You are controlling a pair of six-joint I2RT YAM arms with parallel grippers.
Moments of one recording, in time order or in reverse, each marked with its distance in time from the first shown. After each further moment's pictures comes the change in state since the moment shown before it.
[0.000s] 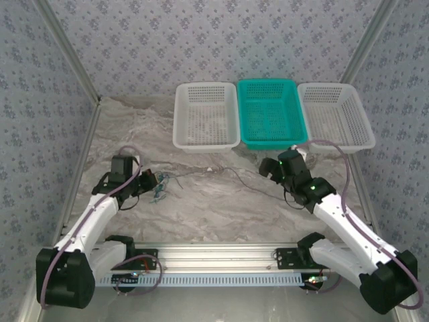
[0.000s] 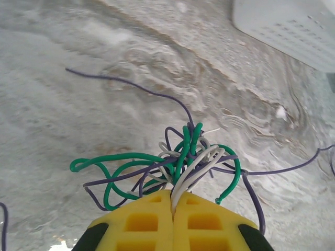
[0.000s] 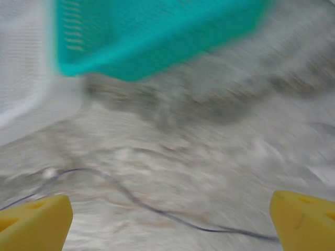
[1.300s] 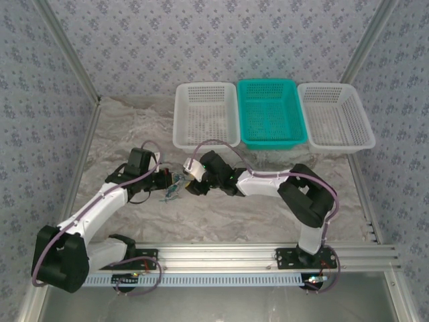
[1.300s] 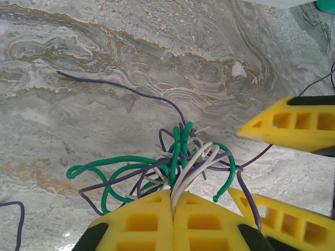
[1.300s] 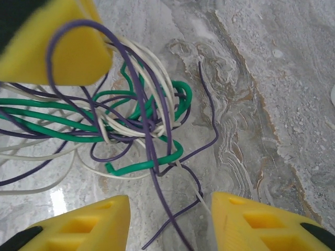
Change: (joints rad) left arm -0.182 0.126 0.087 0.008 0.008 0.072; right arm 0.380 0.910 0.285 0.661 -0.440 -0.843
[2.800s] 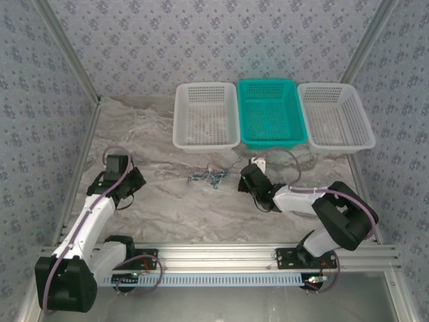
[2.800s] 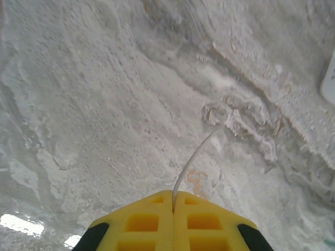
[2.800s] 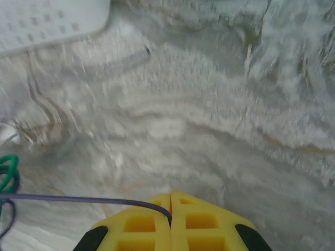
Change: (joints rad) left arm 0.235 -0.169 -0.061 -0.132 -0.282 -0.225; right arm -0.169 -0.344 -0.497 0.037 0.523 0.822
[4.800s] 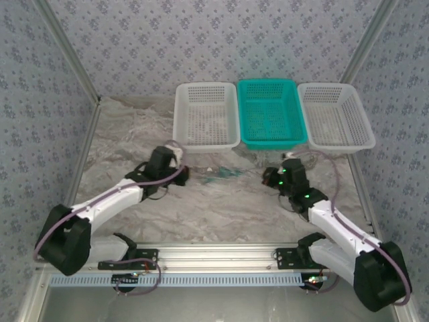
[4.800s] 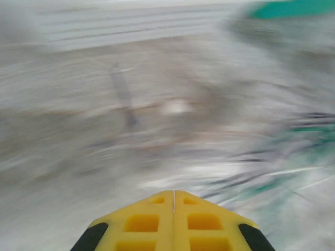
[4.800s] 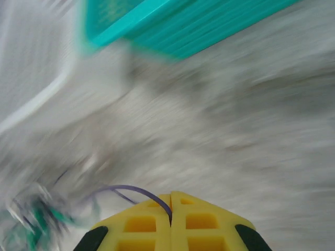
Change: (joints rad) left arm -0.393 0.280 0.064 0.354 0.080 0.243; right arm -0.418 -0.547 -0.096 -0.283 -0.325 0.091
